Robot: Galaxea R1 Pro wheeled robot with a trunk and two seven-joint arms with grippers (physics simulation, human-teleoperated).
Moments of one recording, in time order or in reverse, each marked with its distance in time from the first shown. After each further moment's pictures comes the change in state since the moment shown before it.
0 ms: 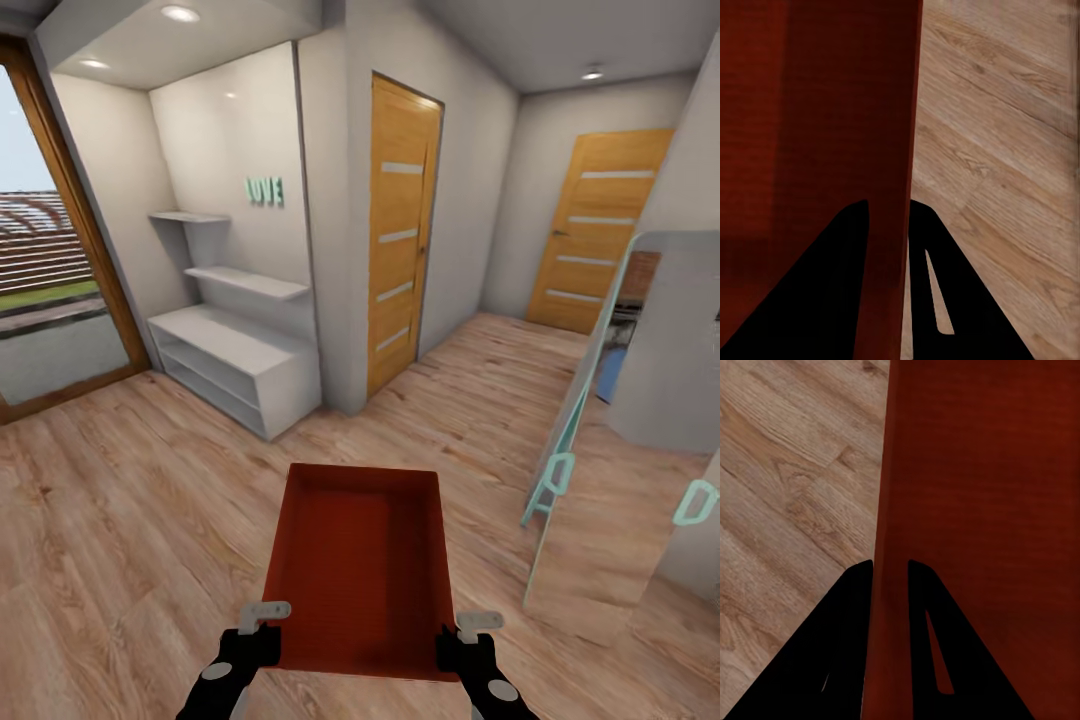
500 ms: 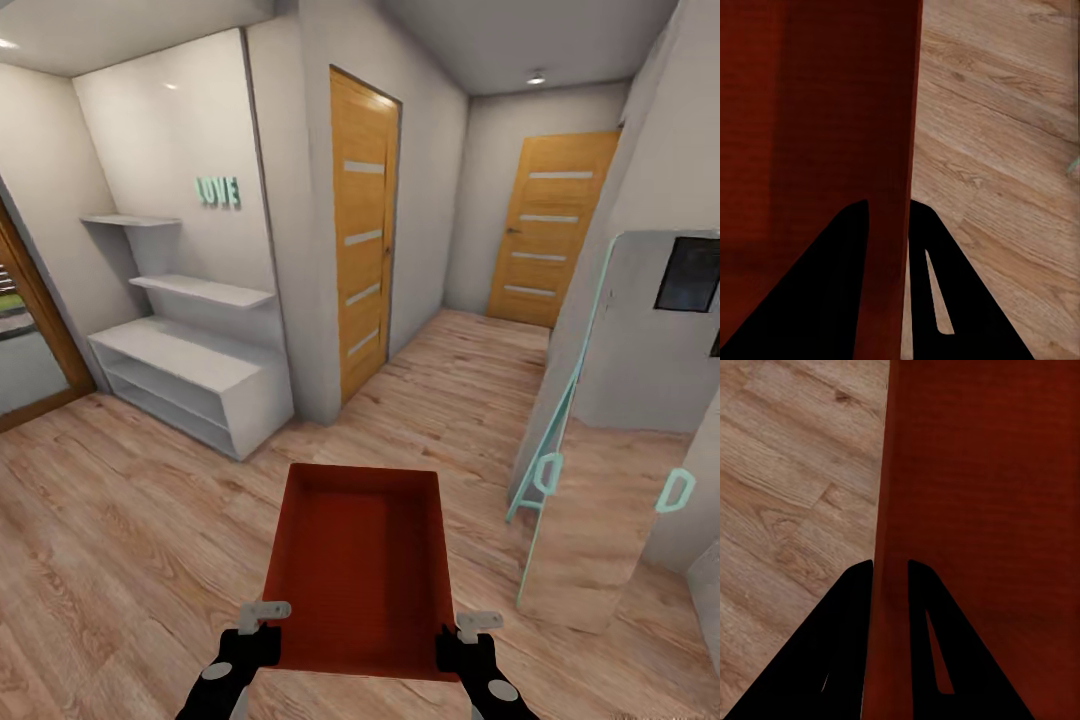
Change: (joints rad) left arm 0.000 0.000 0.000 0.000 0.000 0.000 0.000; right arm 0.000 0.000 0.000 0.000 0.000 0.000 0.000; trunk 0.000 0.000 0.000
